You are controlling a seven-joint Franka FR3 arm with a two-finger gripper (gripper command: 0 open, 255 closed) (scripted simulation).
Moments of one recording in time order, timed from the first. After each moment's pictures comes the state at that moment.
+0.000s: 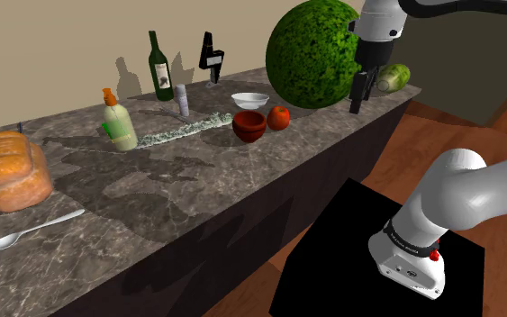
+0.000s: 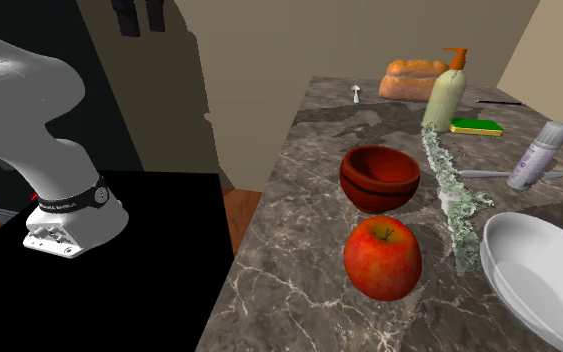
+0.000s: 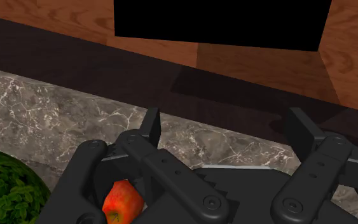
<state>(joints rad) -0.01 -0.79 0.02 -2.33 -0.03 1.43 -0.08</state>
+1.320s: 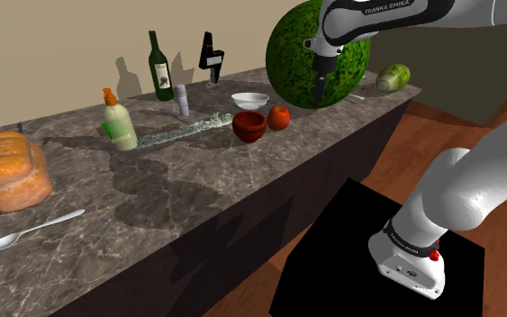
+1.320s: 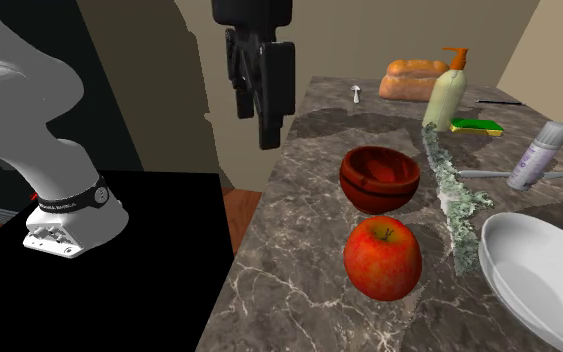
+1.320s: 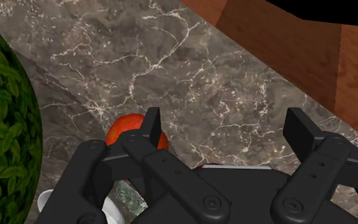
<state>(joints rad) 0.03 -0.28 -0.27 -2.17 -0.11 1.88 -0.64</state>
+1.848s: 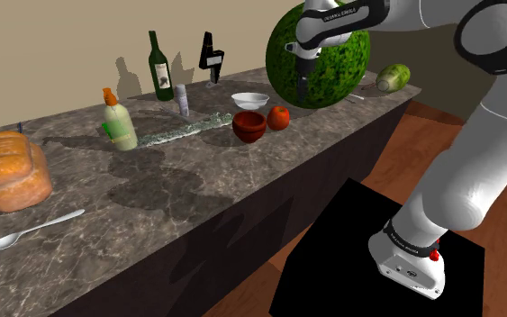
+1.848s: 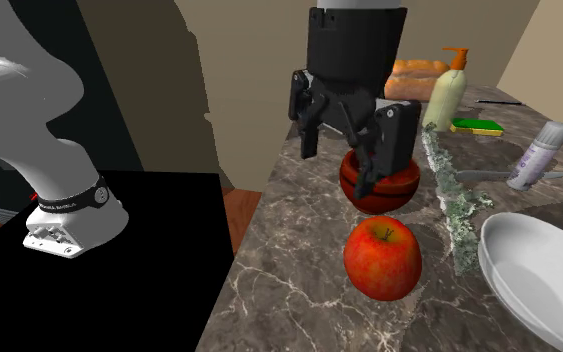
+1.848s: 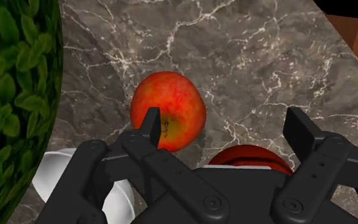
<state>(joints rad) 0.03 0.04 -0.34 -1.94 0.01 1.97 -0.92</state>
